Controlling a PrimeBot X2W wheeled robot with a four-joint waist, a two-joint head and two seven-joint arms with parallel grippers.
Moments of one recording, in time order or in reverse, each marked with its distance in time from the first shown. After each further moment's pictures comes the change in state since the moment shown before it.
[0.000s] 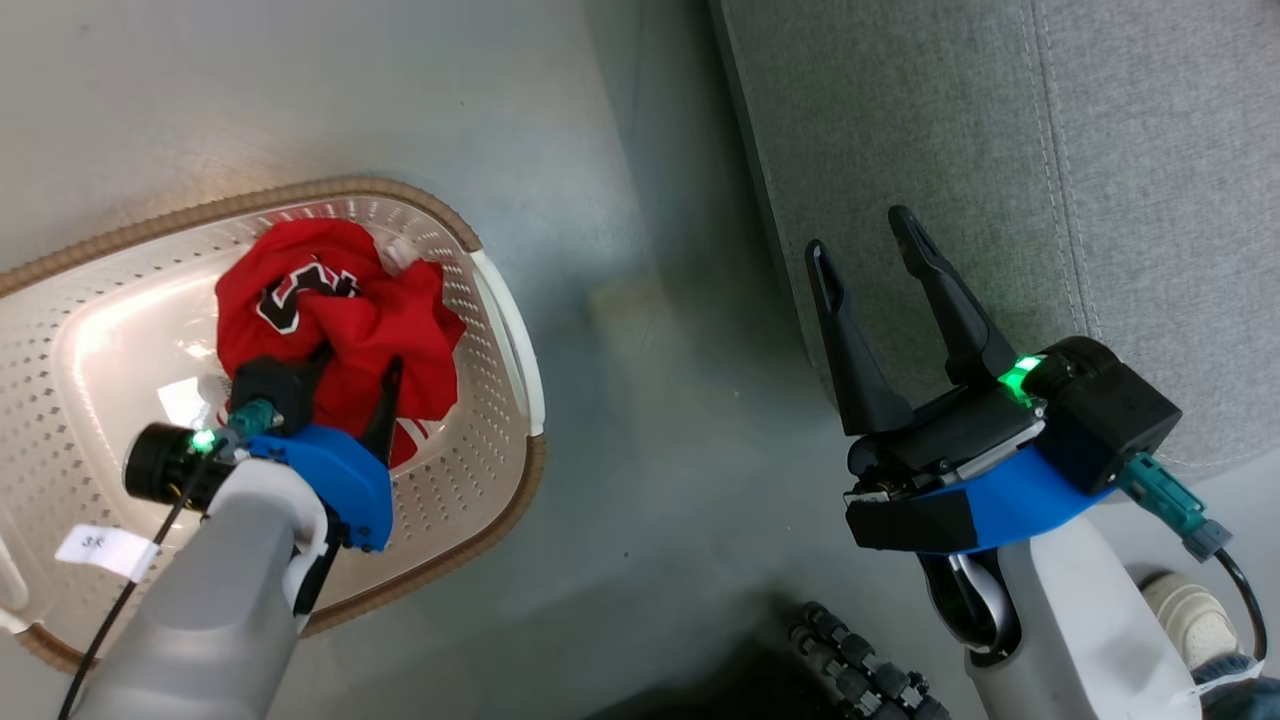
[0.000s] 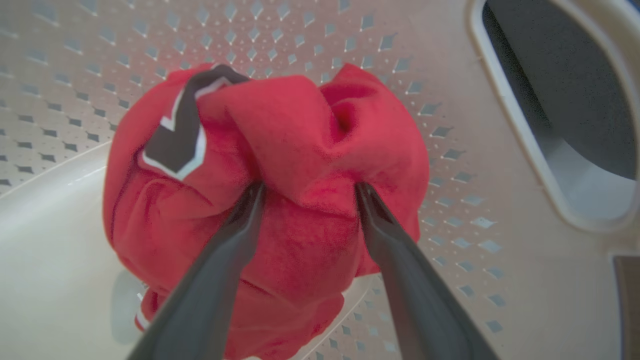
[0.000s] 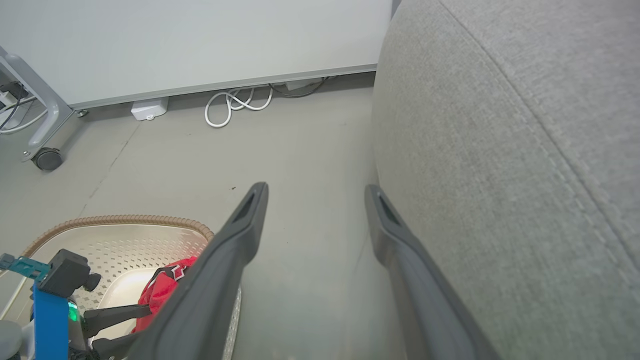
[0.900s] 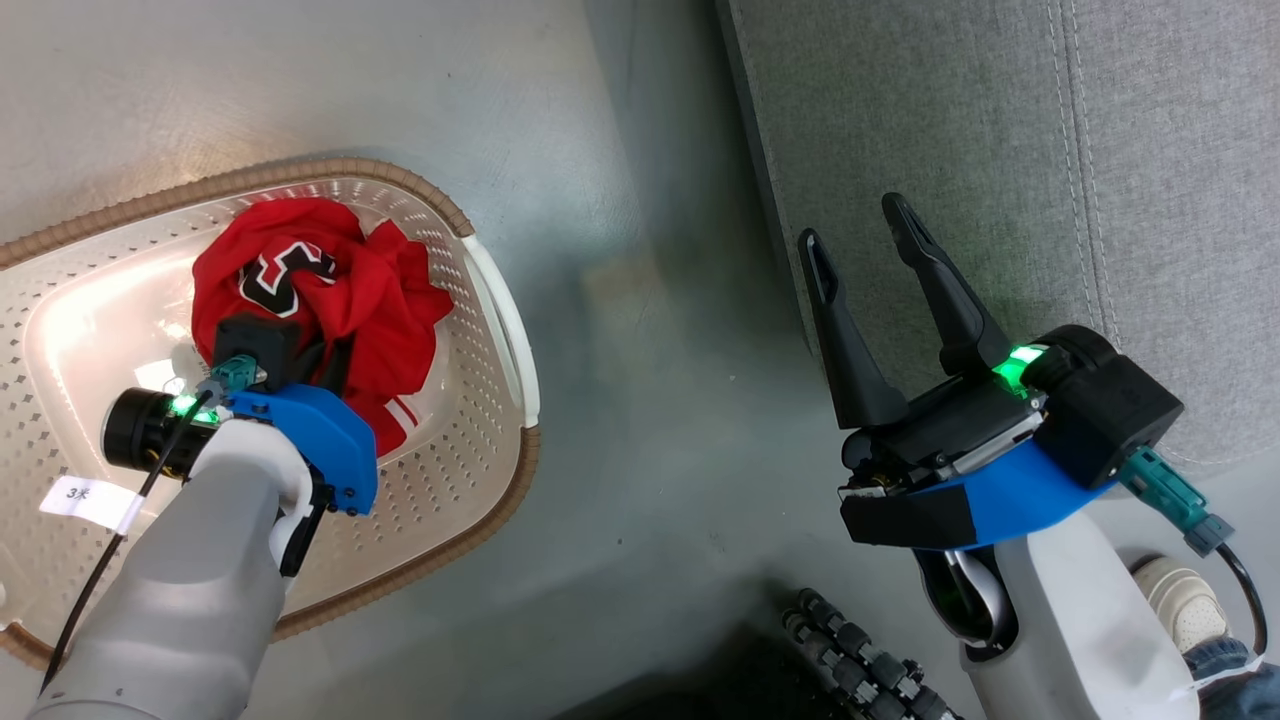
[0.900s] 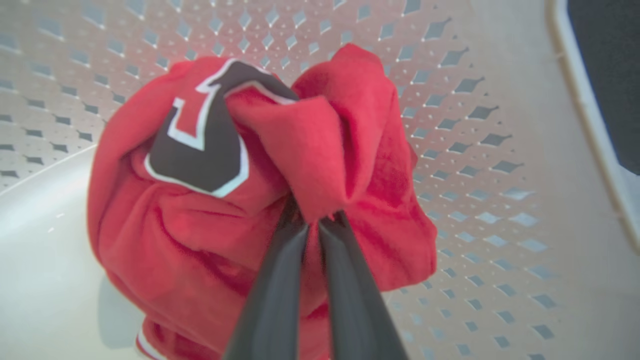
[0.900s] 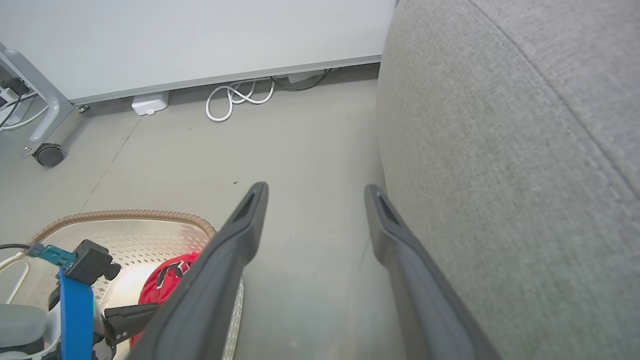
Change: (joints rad) left arm -0.119 -0.007 -0.104 0.124 -0.097 0.000 -0.001; right arm -0.017 0.000 0.014 -0.016 0.018 0.000 0.000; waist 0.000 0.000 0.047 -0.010
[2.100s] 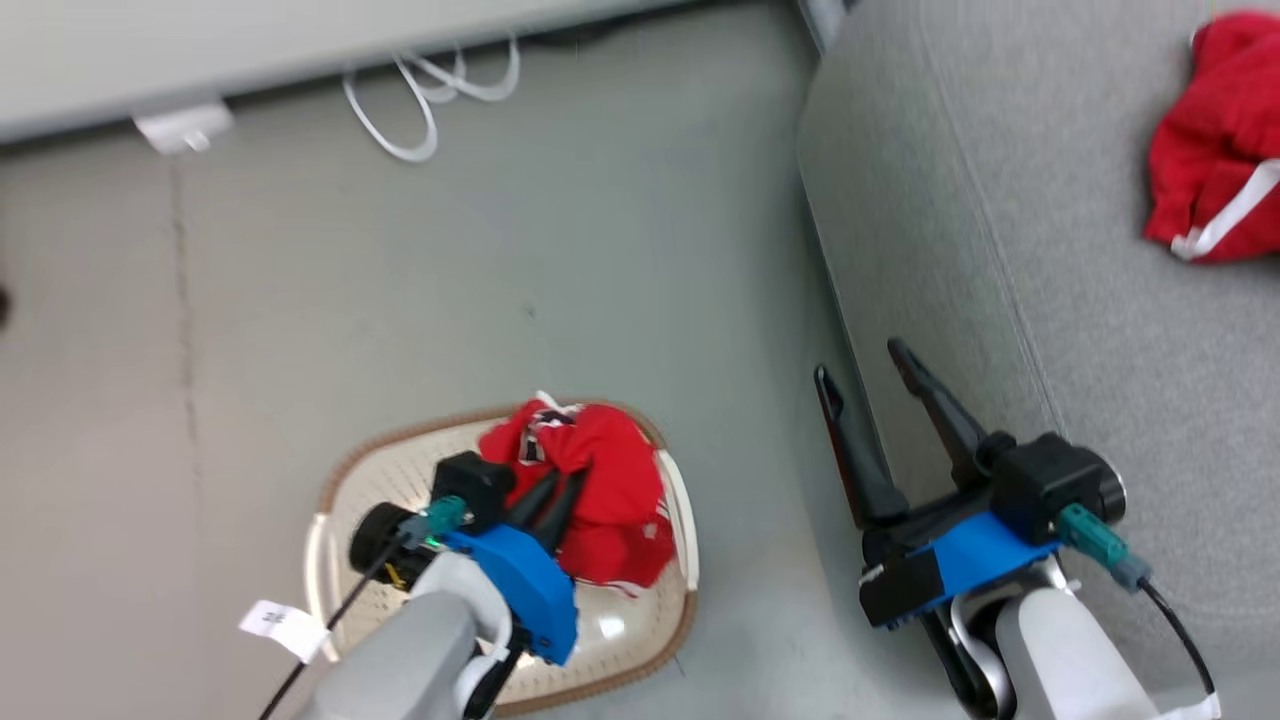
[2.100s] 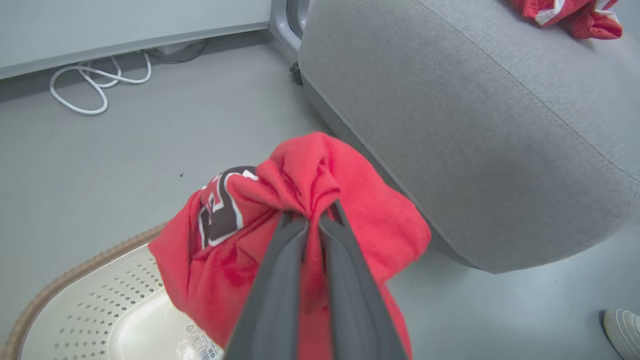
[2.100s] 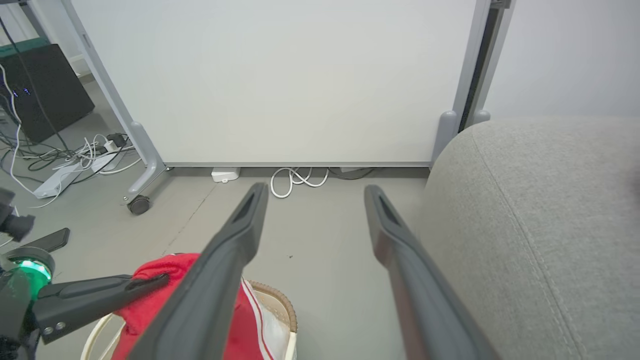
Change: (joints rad) left arm 0.241 -0.090 -0.151 -0.317 -0.126 0.000 0.000; right arm 0.120 0.002 -0.063 0.150 -0.121 0.000 0.067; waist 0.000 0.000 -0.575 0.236
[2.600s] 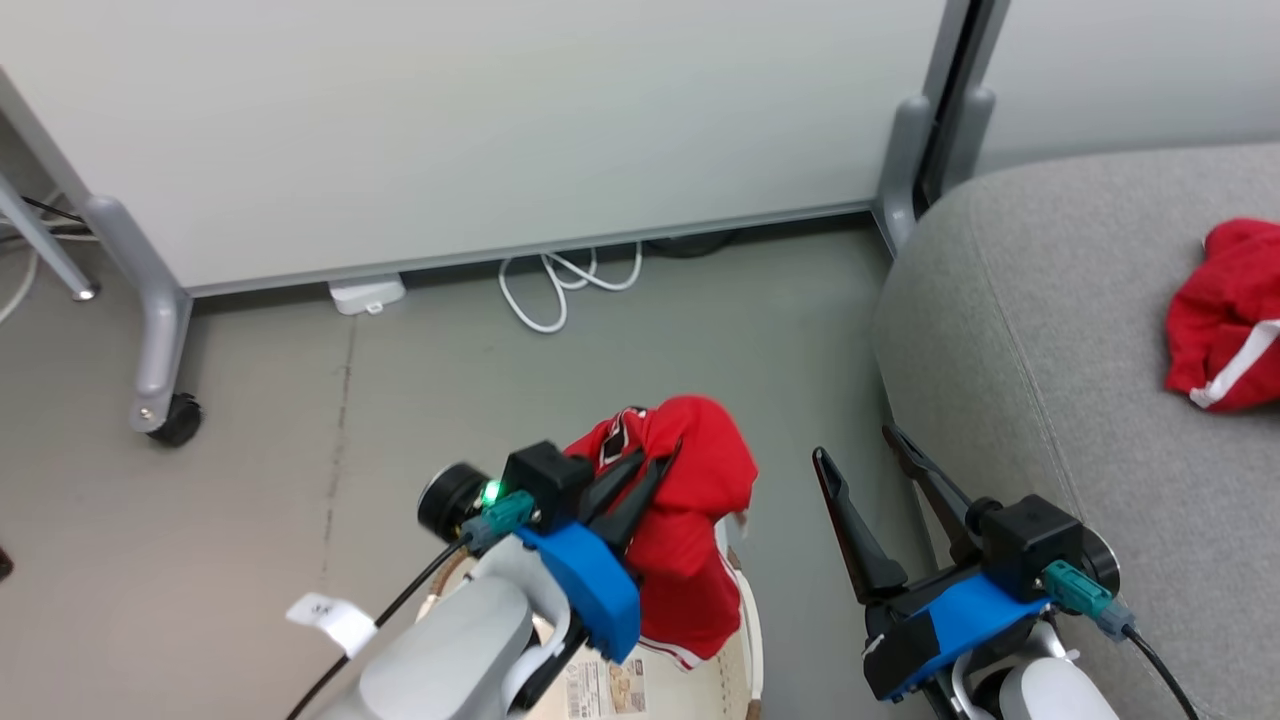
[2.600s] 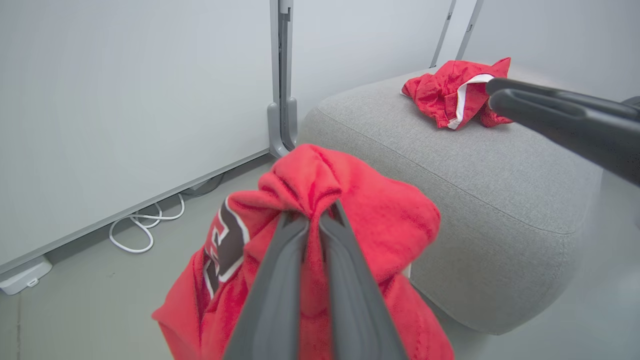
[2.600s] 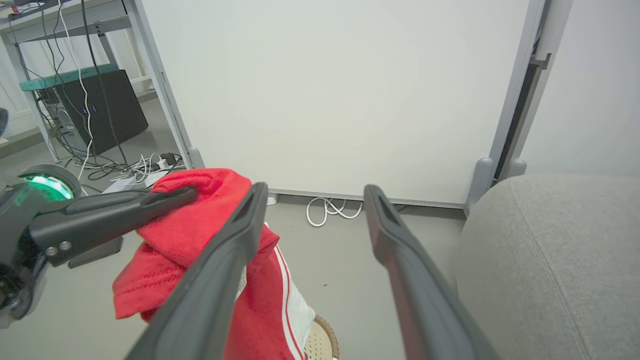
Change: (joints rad) left arm 0.008 -0.026 -0.017 -0.170 0.104 0.000 0.000; right arm 0.128 0.000 -0.001 -0.030 0.006 0.000 0.077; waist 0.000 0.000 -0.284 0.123
